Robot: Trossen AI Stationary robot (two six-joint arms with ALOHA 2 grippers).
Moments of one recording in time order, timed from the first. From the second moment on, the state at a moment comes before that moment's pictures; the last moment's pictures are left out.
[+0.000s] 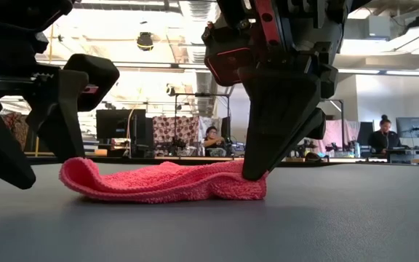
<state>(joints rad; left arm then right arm) -0.67 1.75 0.82 0.09 -0.37 -0.09 0.42 2.01 1.36 -0.40 -0.01 0.90</state>
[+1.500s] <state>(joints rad) -0.59 1.82 0.82 0.17 -0.17 -0.28 0.41 2.01 1.36 -0.42 -0.07 0.93</state>
